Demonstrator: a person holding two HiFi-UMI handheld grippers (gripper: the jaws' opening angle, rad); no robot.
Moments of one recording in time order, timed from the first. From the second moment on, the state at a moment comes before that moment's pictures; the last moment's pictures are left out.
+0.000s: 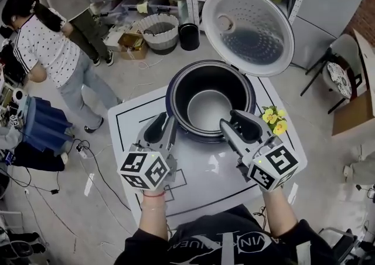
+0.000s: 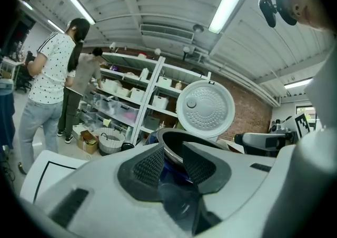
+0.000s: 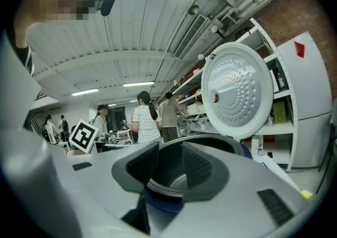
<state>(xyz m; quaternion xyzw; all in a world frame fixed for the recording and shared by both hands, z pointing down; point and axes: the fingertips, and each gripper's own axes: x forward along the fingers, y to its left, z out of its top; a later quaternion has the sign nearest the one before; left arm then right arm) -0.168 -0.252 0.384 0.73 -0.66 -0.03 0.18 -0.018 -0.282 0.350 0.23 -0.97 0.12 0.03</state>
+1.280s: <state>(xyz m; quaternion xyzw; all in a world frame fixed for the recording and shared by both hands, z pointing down) -0.159 -0.288 0.394 0.70 -0.69 0.01 0.20 0.024 -0.398 0.406 0.34 -0.92 0.14 0.16</state>
